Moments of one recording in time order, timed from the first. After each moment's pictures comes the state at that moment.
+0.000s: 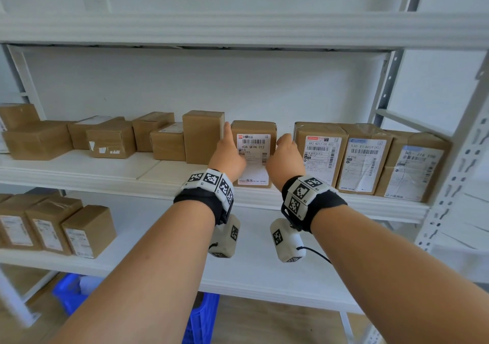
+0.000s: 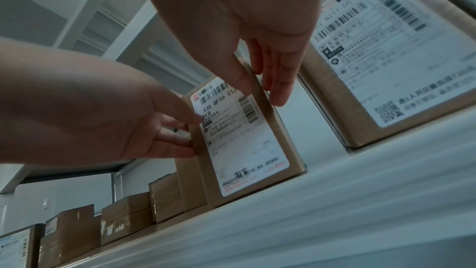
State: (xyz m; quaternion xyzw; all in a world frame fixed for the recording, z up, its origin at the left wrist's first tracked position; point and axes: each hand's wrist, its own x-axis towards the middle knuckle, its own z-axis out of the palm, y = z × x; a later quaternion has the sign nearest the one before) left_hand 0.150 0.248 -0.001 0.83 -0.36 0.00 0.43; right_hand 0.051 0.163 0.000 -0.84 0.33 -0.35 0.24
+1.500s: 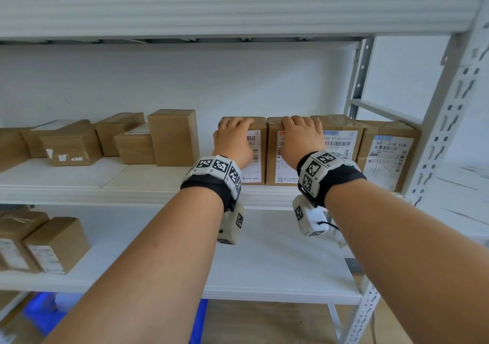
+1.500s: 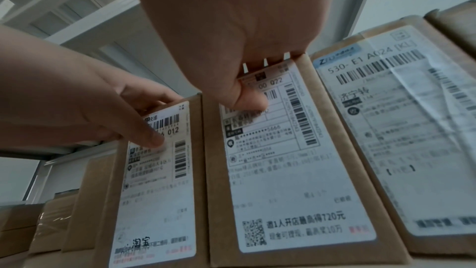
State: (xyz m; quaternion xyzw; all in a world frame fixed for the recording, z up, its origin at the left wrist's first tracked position) left_hand 0.124 0.177 0.013 0.81 -0.48 0.13 0.31; right_hand 0.009 0.075 0.020 -0.90 0.35 -0.27 -0.07
